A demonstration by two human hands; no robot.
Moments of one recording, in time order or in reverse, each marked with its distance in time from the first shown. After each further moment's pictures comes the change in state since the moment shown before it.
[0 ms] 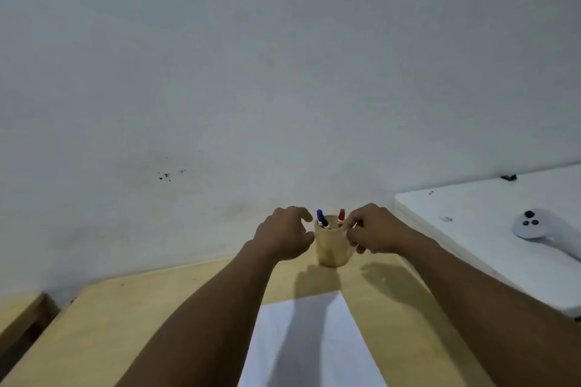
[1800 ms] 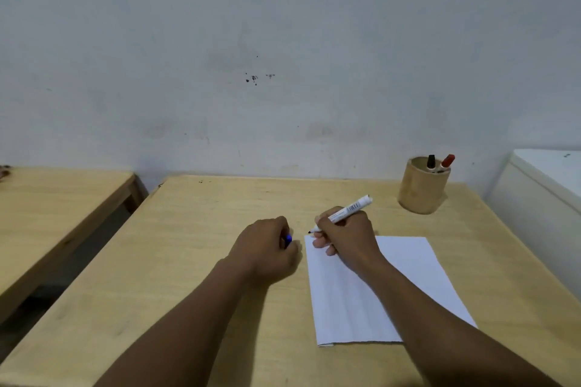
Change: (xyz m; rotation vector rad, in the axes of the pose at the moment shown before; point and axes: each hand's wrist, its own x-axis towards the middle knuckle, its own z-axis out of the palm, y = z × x) left_hand -0.141 -0.183 0.049 -0.041 0.082 -0.246; right_hand -0.015 -0.066 0.235 0.740 -0.075 0.098
